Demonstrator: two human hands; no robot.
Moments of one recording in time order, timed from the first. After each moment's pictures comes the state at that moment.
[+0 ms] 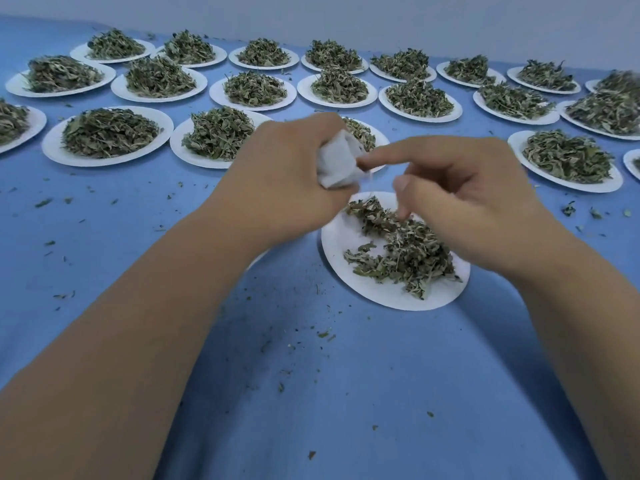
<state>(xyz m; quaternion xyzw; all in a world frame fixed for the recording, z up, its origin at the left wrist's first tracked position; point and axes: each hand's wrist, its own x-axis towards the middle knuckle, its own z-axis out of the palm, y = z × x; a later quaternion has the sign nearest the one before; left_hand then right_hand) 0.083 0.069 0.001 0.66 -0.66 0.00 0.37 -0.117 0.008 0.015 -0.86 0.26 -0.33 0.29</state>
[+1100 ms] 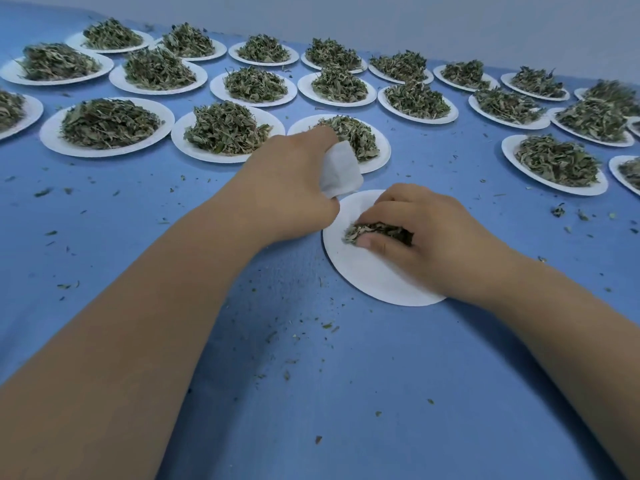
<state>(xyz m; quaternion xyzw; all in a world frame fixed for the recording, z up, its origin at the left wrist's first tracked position) 0.089 0.065 -0.003 0.71 -0.65 -0.04 0.26 -0.116 0.000 -0.026 -0.95 0.25 -0.14 0.12</state>
